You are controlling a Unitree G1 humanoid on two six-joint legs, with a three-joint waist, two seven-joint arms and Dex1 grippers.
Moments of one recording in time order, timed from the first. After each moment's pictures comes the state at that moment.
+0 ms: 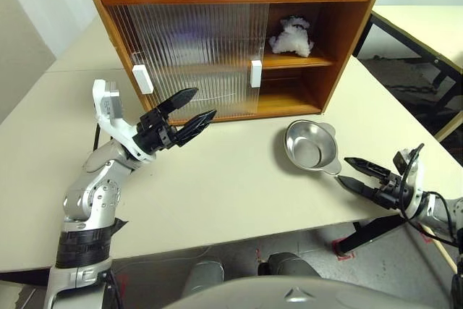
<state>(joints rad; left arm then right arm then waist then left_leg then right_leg) -0.17 0.49 0.23 -0.19 -0.78 0.32 -0.93 -0.21 -0.64 -0.37 0.57 0.92 1.34 1.00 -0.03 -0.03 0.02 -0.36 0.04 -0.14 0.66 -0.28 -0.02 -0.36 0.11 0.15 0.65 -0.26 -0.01</state>
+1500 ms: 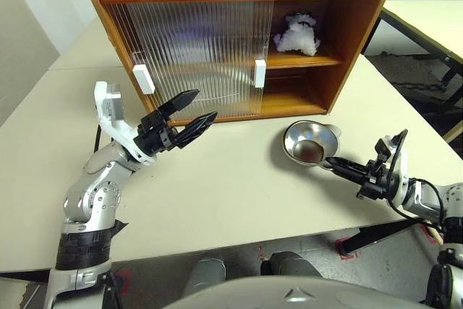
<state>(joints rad) -0.16 0.49 0.23 -0.20 -0.78 0.32 -0.93 -0.26 -0.51 -0.50 0.36 1.08 1.58 0.70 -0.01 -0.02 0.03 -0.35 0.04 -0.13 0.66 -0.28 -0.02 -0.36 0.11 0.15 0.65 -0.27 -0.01</state>
